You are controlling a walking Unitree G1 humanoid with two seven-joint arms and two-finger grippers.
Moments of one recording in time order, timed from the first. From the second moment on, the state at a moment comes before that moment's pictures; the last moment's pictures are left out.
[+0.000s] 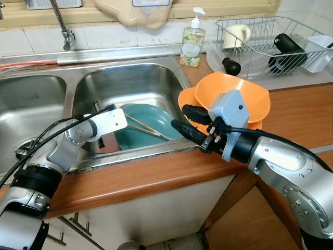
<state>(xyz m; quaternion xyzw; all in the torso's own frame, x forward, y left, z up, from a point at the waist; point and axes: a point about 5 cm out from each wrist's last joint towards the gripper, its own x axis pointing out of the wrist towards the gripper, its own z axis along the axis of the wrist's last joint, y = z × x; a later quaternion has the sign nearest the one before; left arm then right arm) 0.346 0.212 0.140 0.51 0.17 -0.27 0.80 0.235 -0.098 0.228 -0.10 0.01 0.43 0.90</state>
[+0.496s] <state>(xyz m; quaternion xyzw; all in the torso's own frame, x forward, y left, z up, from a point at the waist) 0.348 0.206 0.143 0.45 0.15 -0.26 0.84 0.244 -0.105 0.240 -0.06 -0.02 0.37 0.93</state>
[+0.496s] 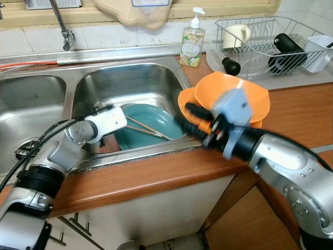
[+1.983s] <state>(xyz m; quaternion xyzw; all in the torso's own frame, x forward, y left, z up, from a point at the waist) 0.251 0.131 0.169 0.05 -0.04 -0.41 0.91 0.266 -0.119 0.196 -0.04 0.02 0.16 0.99</state>
